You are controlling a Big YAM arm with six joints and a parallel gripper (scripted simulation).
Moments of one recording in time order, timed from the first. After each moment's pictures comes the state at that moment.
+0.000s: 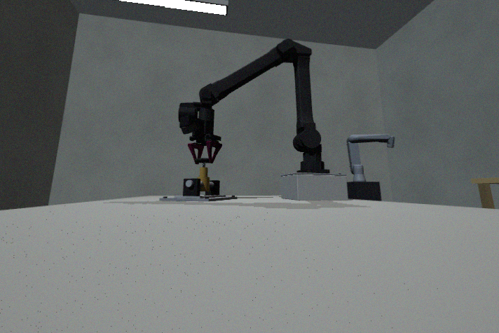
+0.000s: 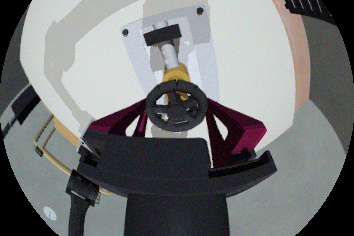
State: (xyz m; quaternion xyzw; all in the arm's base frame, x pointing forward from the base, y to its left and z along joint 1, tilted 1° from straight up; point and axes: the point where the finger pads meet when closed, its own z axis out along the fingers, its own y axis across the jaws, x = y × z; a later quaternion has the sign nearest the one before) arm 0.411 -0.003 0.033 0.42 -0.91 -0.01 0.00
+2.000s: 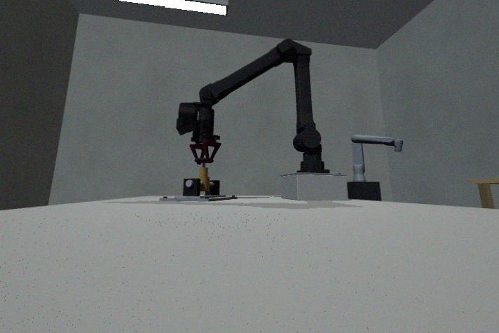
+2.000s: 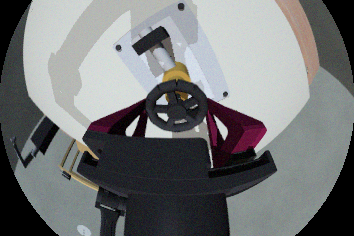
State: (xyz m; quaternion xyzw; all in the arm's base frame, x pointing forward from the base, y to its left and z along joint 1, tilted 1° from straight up) arm 0.411 -0.003 0.033 0.29 -0.96 -0.01 0.00
